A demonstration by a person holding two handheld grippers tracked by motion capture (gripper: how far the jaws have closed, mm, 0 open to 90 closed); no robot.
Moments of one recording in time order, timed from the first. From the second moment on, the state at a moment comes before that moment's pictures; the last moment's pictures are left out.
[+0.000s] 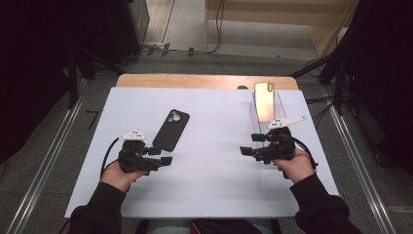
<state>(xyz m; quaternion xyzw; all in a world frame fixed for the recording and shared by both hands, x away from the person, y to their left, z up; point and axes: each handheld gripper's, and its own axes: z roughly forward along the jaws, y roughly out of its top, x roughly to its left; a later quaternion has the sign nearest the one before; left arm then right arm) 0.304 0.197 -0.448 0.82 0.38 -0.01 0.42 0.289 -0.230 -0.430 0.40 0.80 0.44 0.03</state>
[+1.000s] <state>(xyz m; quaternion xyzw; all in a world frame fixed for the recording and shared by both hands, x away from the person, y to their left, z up) 0.305 0.196 -0.445 0.82 0.38 -0.01 0.42 0.241 -0.250 -0.463 0.37 0.83 0.42 0.01</state>
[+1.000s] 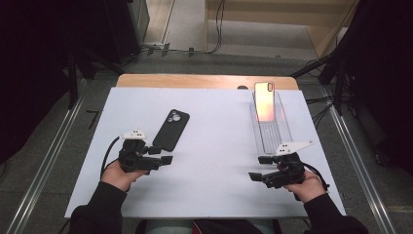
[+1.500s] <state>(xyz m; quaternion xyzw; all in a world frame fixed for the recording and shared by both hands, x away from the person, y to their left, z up) 0.322 0.188 -0.435 0.80 0.42 0.04 0.43 0.240 -0.251 -0.466 0.37 0.83 0.42 0.01</state>
